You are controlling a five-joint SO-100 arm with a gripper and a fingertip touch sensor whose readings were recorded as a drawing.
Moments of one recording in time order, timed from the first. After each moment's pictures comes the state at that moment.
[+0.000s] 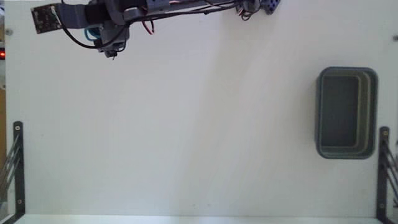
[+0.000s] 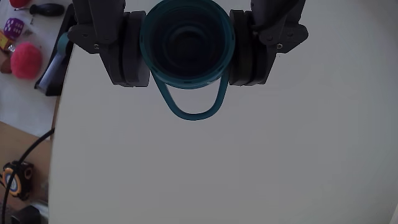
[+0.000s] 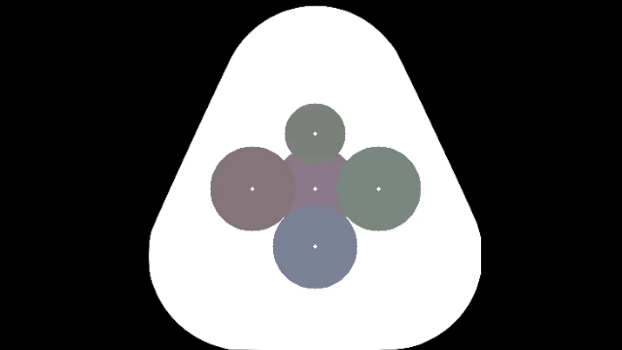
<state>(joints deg) 74.1 79.4 54.5 83.8 -0.3</state>
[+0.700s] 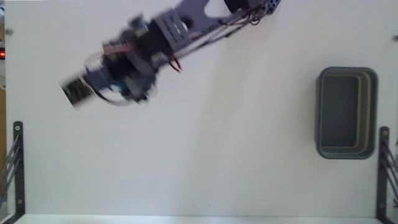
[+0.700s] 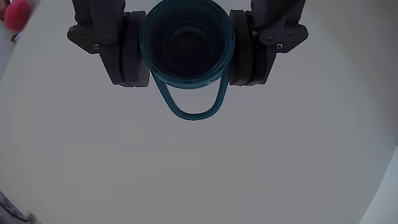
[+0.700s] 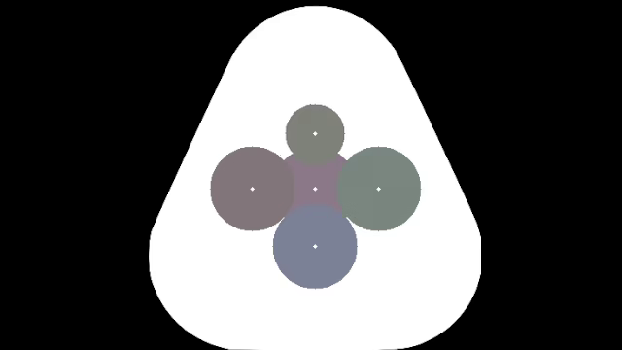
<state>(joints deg) 53.1 79.4 54.8 83.8 -0.2</state>
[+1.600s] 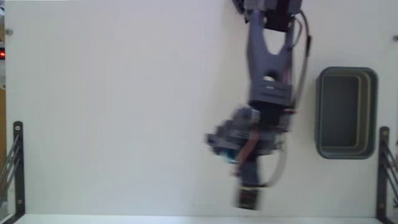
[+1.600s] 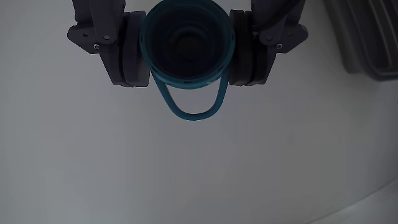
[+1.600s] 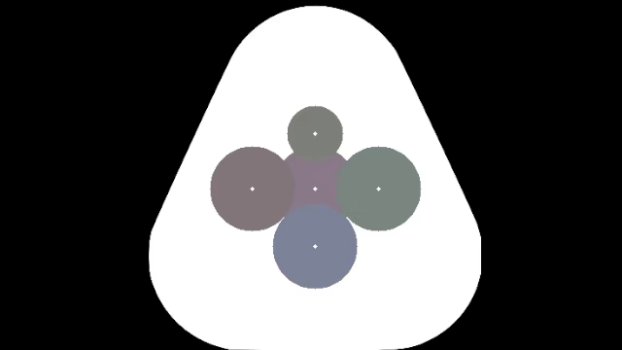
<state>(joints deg) 4.4 82.3 60.5 83.2 -0.3</state>
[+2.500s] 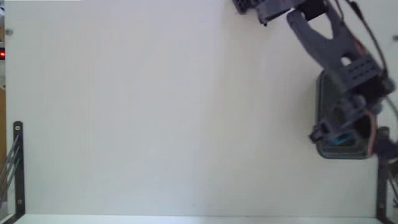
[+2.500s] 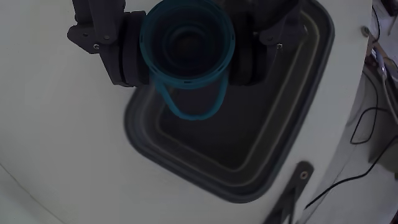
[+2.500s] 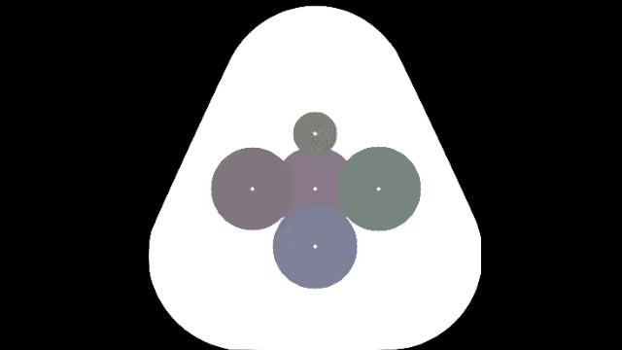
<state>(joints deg) -32.8 86.0 65.4 82.2 -0.3</state>
